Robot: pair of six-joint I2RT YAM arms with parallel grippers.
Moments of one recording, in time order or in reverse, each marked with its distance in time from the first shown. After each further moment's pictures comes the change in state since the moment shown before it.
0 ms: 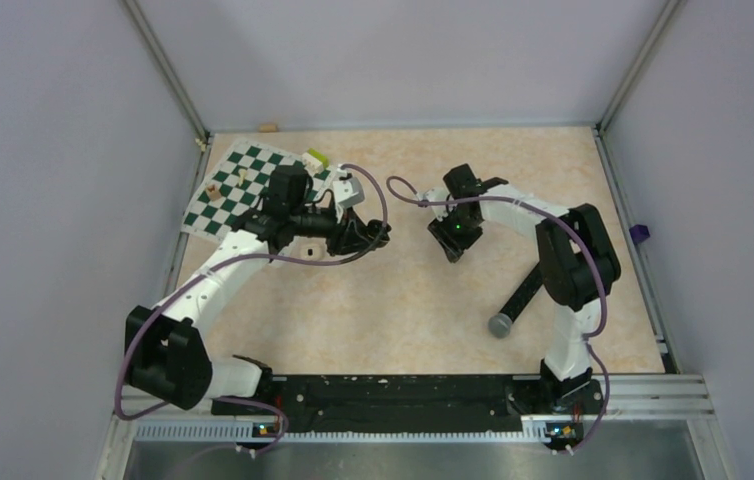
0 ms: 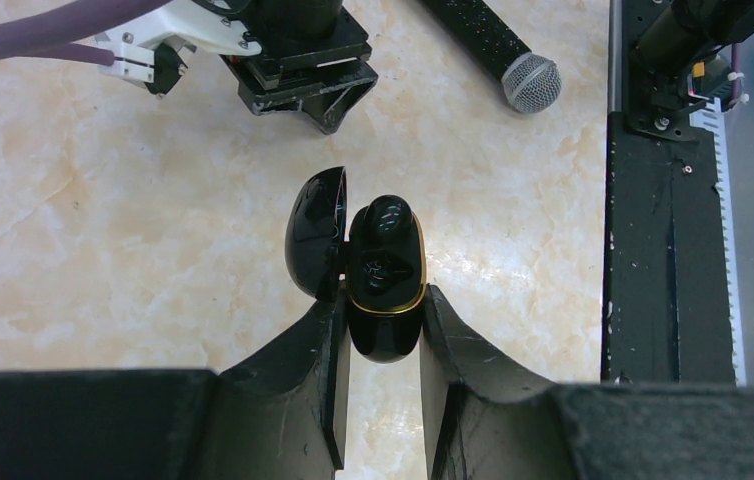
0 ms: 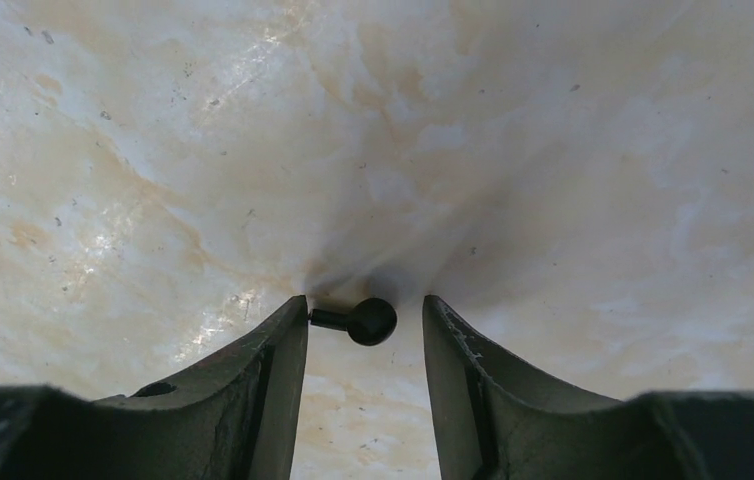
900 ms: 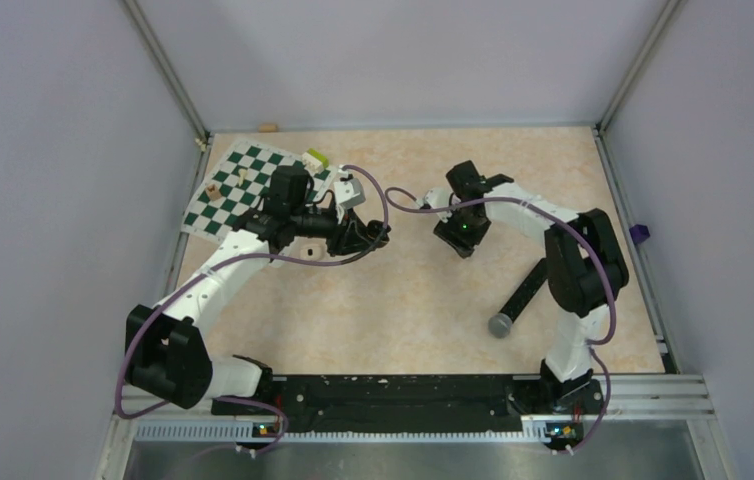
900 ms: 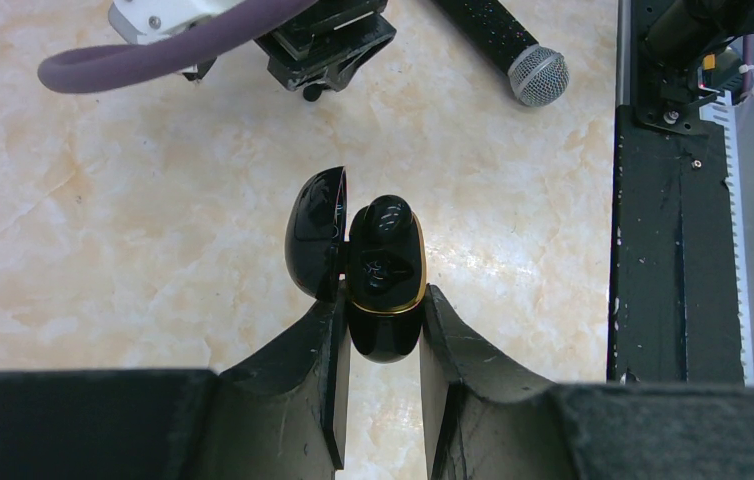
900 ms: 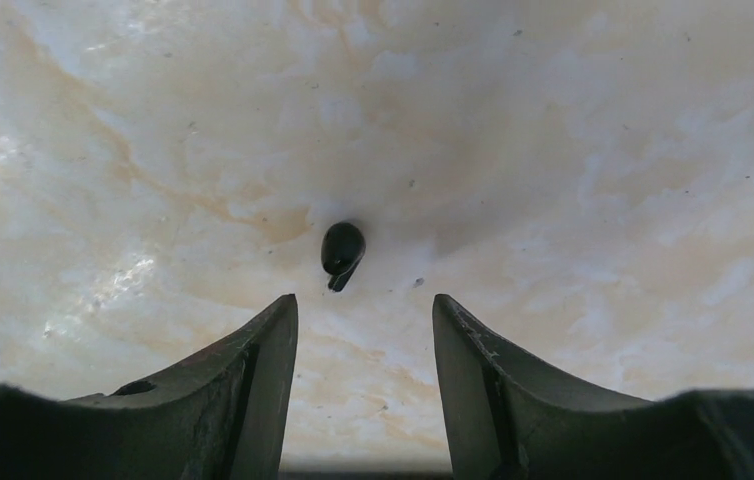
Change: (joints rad) left arm -0.007 0.009 0.000 -0.009 -0.018 0.015; right arm 0.000 -0.027 0.013 -0.060 0.132 -0.192
